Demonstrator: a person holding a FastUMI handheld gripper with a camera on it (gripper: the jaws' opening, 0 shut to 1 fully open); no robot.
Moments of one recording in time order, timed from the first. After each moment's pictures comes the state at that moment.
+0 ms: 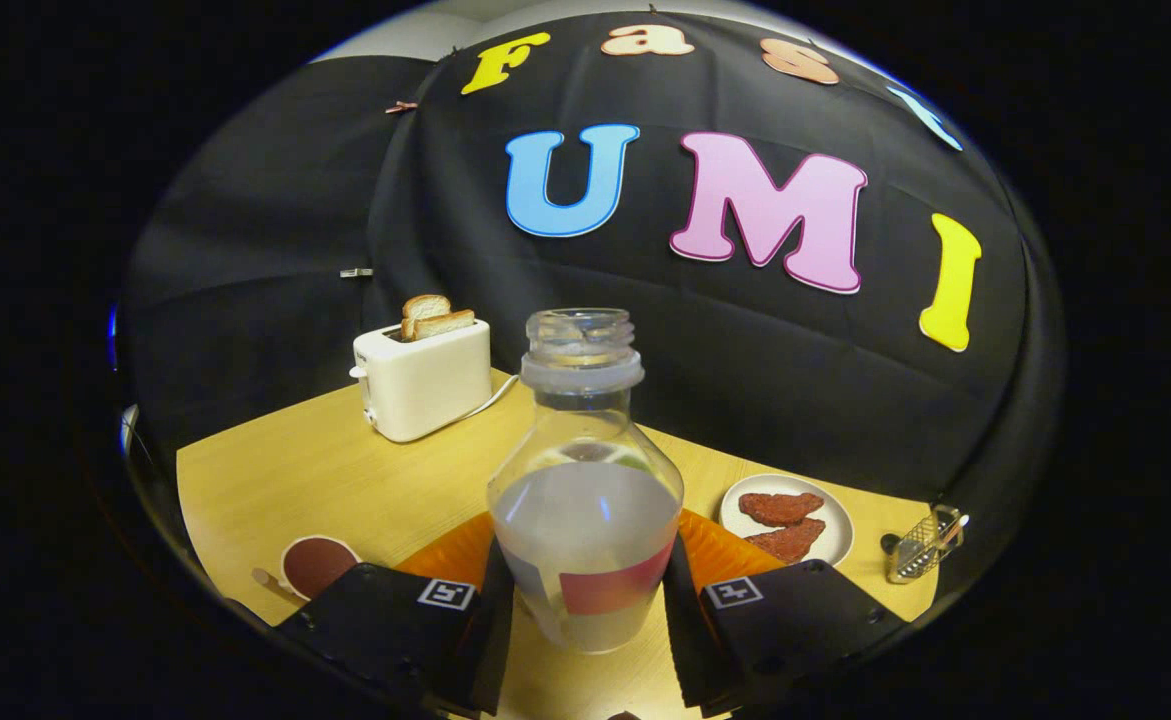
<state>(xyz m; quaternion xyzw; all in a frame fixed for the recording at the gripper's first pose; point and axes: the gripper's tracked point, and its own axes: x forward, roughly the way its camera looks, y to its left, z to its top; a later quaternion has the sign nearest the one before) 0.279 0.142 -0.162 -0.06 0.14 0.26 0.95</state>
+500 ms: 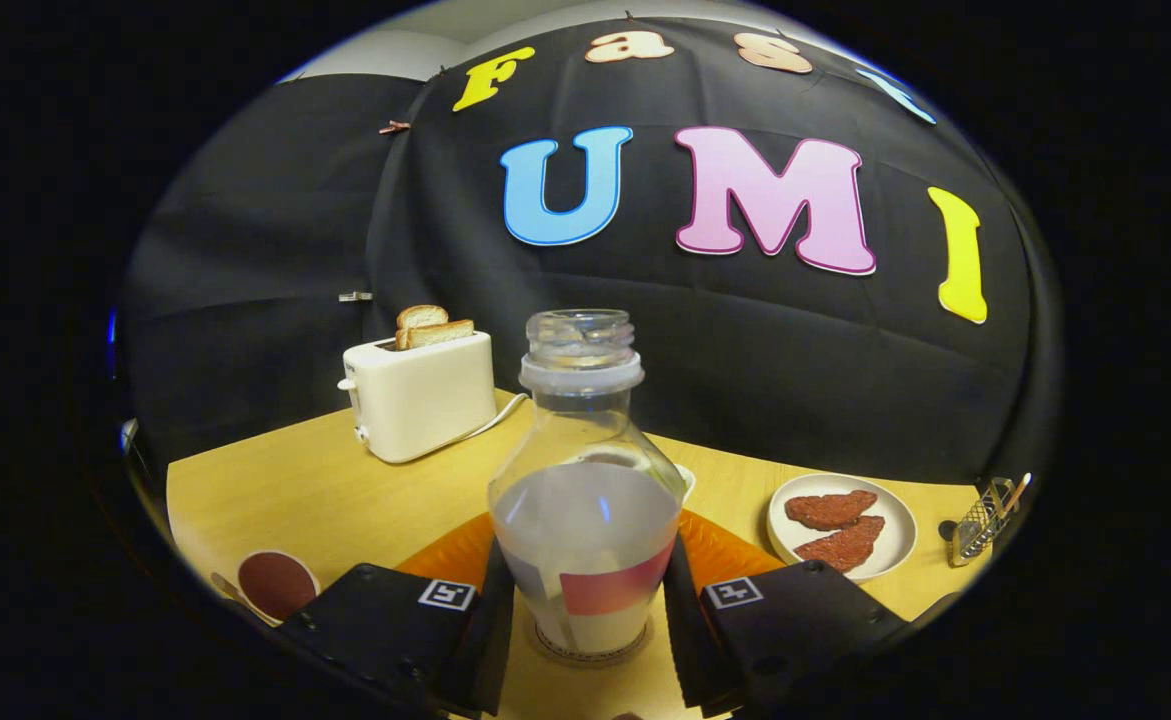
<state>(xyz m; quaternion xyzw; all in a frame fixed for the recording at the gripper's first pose) 0.312 0.179 -0.204 -0.03 0.10 0.27 0.96</state>
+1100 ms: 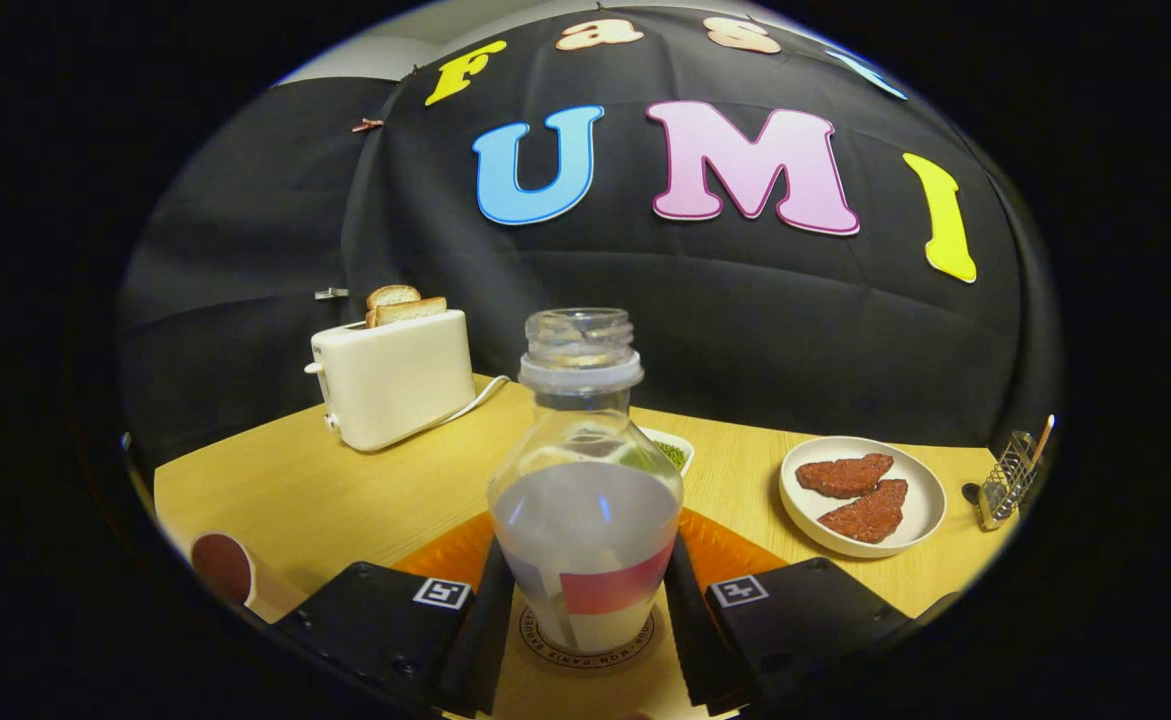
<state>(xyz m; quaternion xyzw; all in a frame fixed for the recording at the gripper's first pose) 0.323 0.175 -0.243 -0.02 0.12 0.25 0.96</state>
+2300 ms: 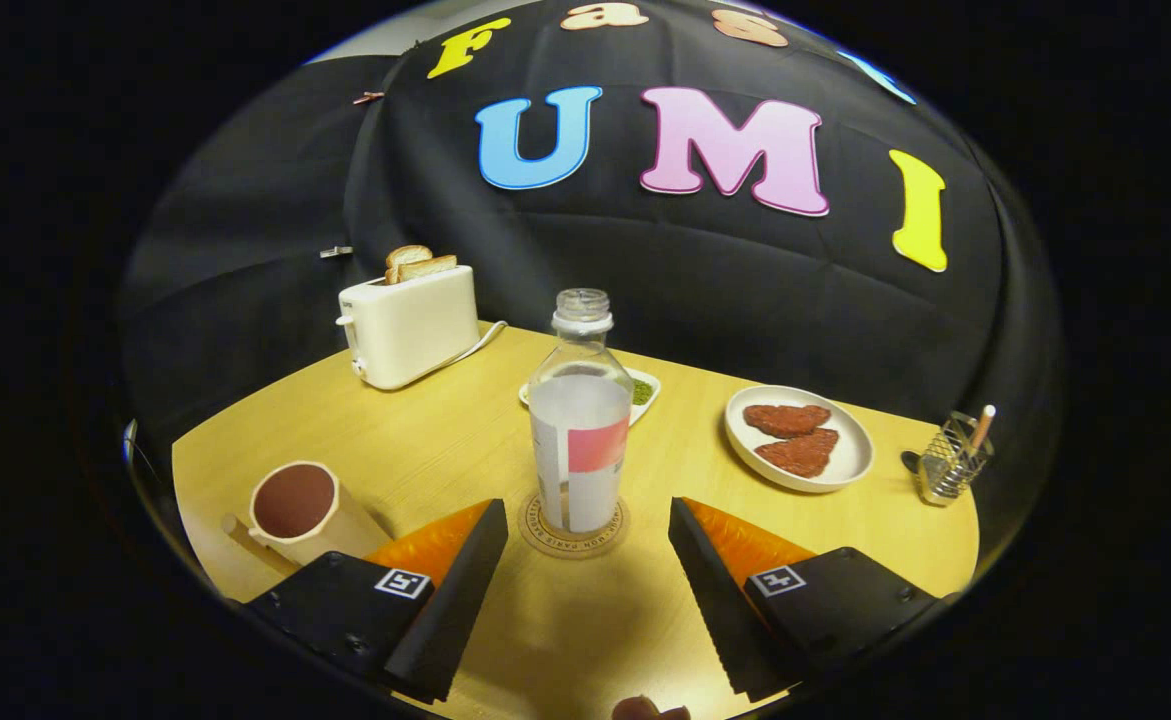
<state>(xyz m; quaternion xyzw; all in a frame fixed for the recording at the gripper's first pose) 0.215 0.096 -0.217 -0.06 0.21 0.19 0.96</state>
